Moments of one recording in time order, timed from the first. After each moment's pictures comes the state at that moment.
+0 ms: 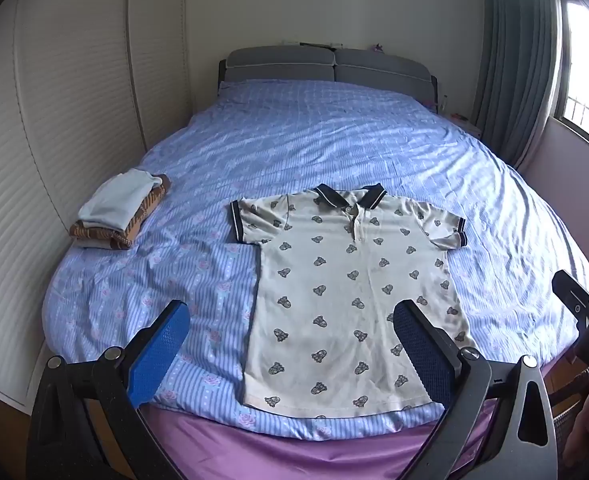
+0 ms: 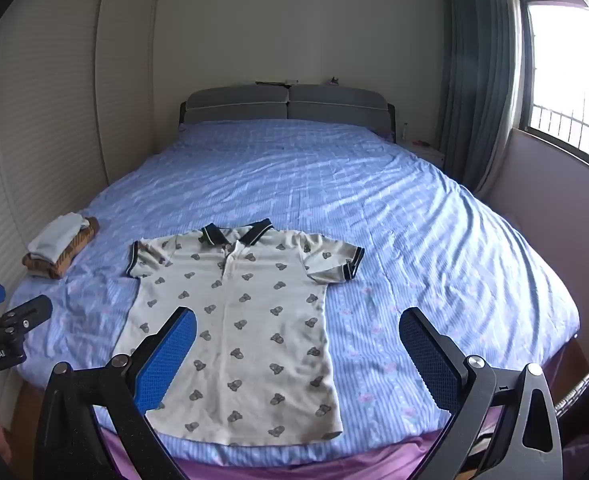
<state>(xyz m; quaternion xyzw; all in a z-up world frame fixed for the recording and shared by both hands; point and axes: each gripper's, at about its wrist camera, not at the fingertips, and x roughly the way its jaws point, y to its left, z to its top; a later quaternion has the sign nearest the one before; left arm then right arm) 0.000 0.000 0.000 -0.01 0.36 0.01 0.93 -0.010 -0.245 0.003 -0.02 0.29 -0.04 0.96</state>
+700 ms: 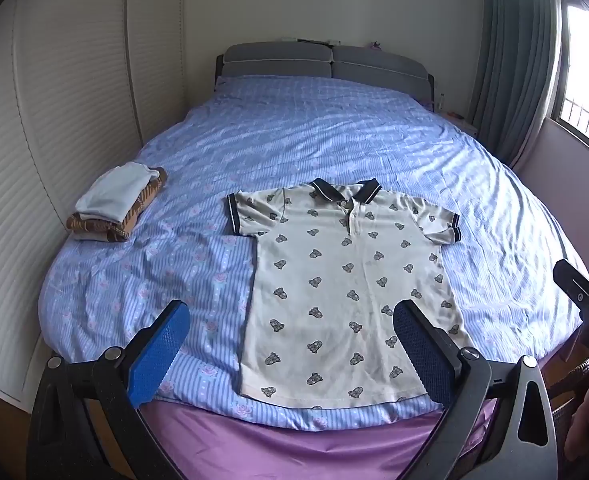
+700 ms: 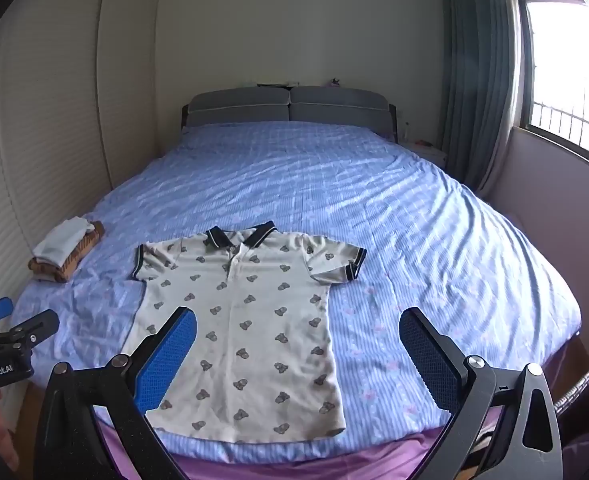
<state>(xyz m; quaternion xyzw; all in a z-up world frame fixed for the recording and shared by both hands) -0.012 0.000 0.000 -0.02 0.36 0.00 0.93 -0.017 -0.244 0.010 -0.01 0.29 -0.04 0.96</state>
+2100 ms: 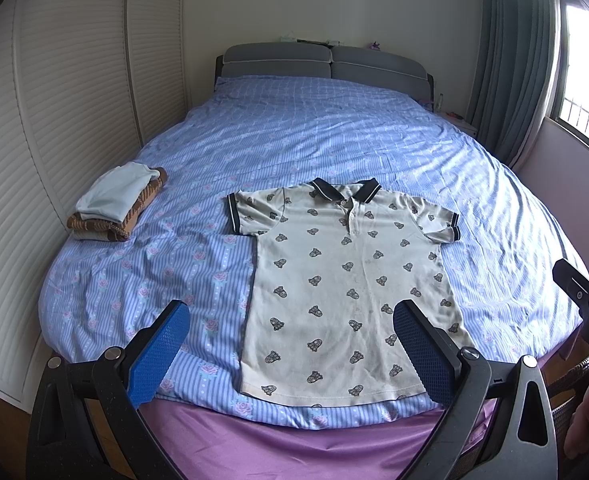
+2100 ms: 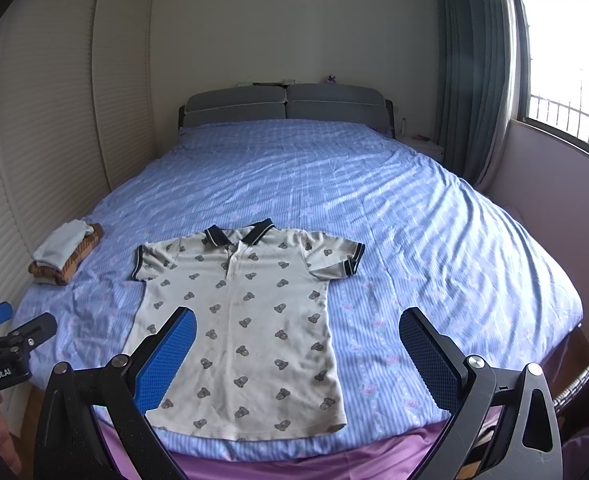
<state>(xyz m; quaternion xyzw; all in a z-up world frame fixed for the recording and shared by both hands) -0.014 0.000 0.001 -0.02 0.36 0.00 0.93 -0.020 -0.250 0.011 0.00 0.29 -0.04 0.96</state>
